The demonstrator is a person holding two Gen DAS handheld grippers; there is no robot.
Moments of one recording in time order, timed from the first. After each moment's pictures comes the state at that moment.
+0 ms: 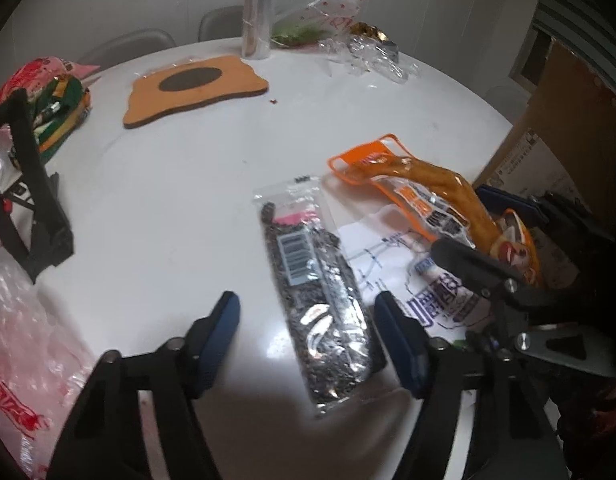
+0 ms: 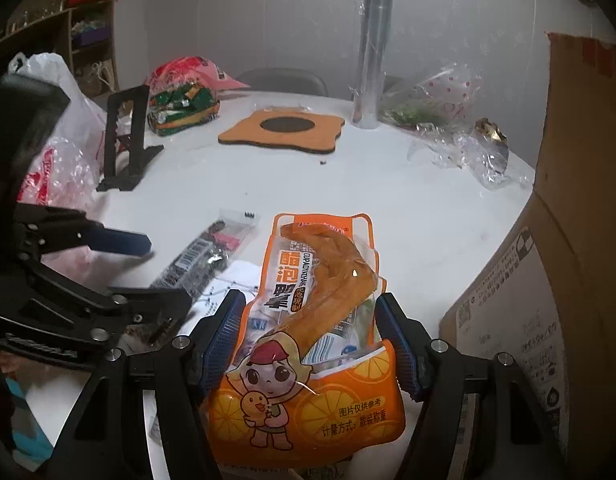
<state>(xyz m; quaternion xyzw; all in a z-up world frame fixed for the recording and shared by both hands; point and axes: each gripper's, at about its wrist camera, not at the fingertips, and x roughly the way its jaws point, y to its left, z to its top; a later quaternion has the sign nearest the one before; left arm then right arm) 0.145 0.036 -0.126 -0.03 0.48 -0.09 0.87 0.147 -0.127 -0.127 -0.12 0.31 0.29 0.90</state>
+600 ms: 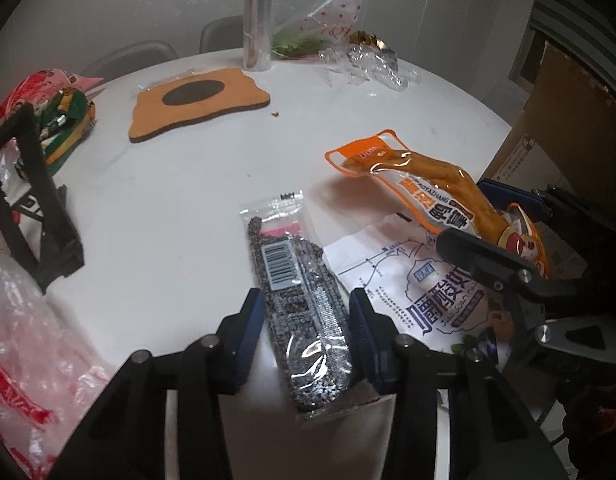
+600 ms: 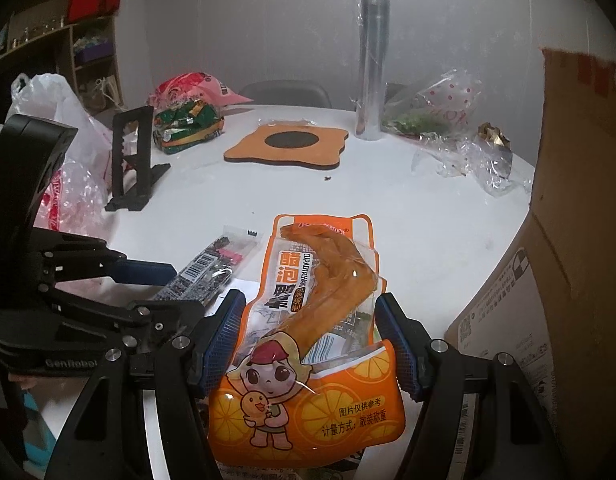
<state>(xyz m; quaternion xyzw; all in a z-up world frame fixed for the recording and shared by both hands) 0.143 0.042 -0.117 -0.02 0.46 -0.08 0.88 0.146 -0.129 -0.119 -0.10 0.30 0.30 0.90</state>
